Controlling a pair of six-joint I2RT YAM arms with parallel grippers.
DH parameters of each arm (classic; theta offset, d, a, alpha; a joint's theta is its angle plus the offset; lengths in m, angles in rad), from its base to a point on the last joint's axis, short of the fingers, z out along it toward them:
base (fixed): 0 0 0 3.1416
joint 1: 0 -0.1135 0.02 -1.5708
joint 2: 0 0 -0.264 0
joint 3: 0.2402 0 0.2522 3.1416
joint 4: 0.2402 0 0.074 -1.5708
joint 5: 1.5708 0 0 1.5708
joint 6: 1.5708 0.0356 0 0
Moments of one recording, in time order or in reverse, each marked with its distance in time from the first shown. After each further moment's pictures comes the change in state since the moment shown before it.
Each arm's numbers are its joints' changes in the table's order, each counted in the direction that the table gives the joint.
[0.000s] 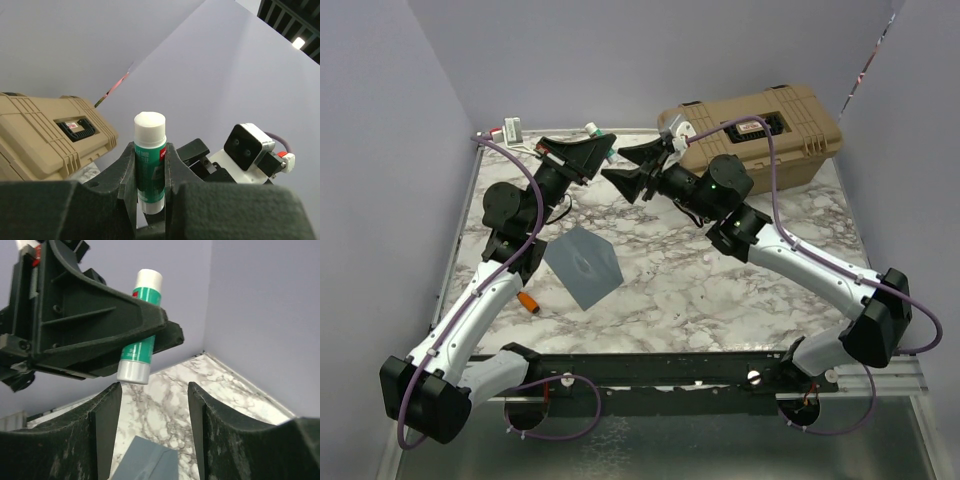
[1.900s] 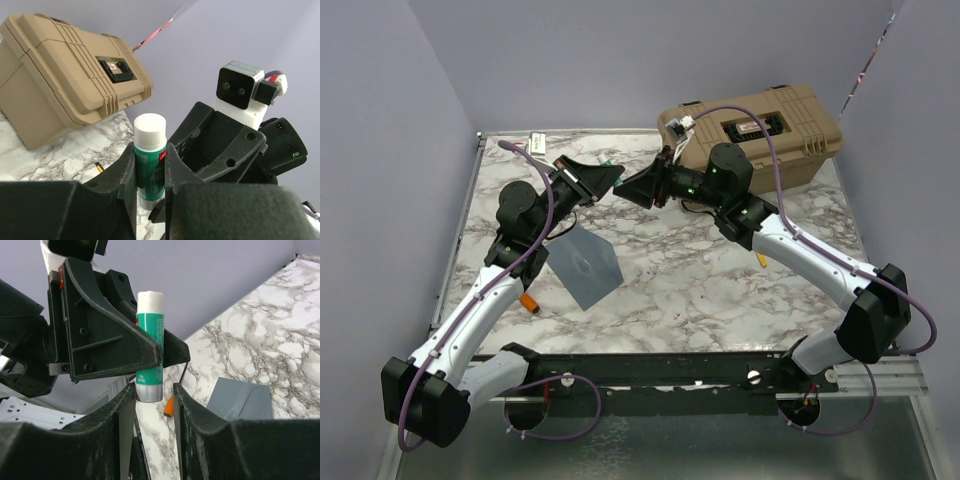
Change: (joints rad) left arm 0.000 0.020 -0.073 0.231 0.067 0.045; right arm 0.126 -0.031 -0.016 0.174 -0.312 0.476
